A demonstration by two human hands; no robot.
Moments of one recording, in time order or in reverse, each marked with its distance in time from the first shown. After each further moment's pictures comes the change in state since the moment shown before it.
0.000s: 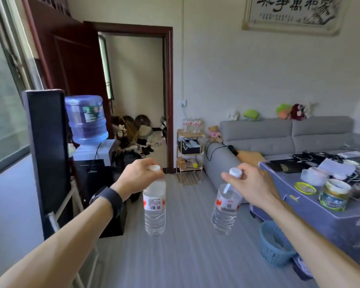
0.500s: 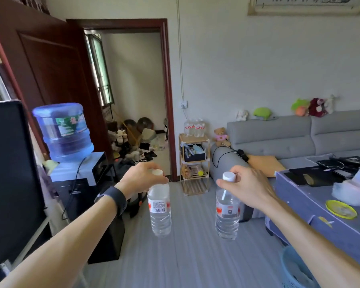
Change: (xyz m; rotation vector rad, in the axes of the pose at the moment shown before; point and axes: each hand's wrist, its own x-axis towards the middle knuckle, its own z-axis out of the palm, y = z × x) left_hand 0.255 0.007 0.085 0.134 -0.084 -0.054; right_hand 0.236 0.074 0.080 0.019 -0.114 -0.031
